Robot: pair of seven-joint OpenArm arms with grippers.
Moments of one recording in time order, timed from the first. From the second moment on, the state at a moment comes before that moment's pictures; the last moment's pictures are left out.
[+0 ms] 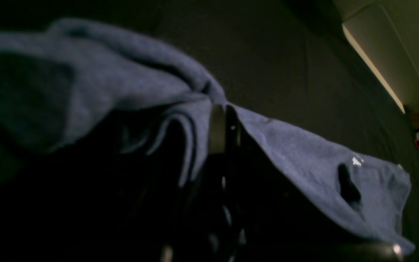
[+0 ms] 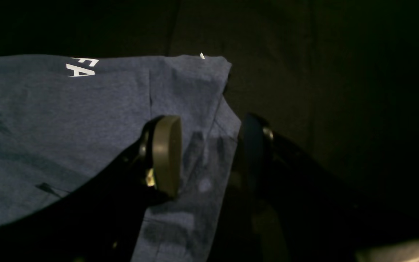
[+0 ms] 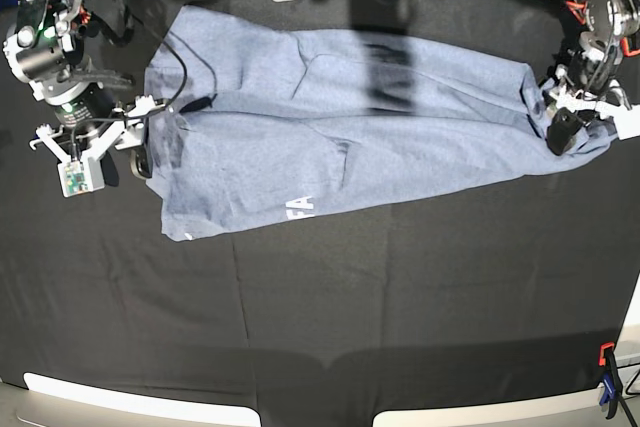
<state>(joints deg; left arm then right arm) 13.1 -4.9 -36.2 82.7 -48.0 -35.4 31.9 -18.8 17.0 19.3 119.9 19.6 21.6 -48.3</state>
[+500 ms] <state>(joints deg) 17.4 -4.4 -36.2 89.3 -63.8 -41.9 40.8 -18.8 17.0 19.3 119.9 19.6 21.6 -48.2</state>
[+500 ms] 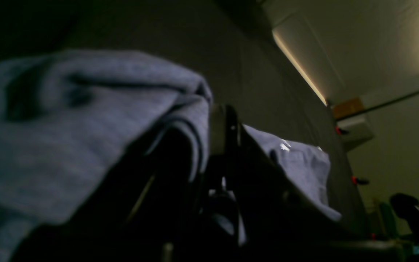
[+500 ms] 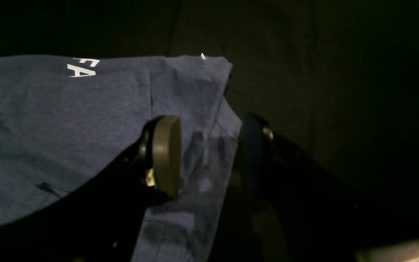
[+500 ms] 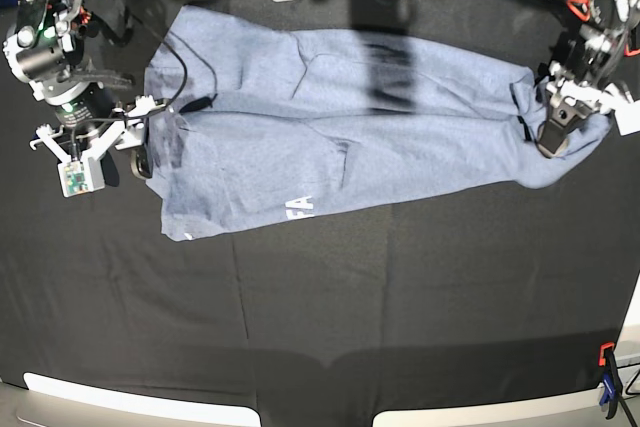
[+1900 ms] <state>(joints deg) 9.8 3.2 6.3 100.4 -38.0 -40.7 41.3 -18.8 17.0 19.3 119.9 19.8 22.9 -48.5</state>
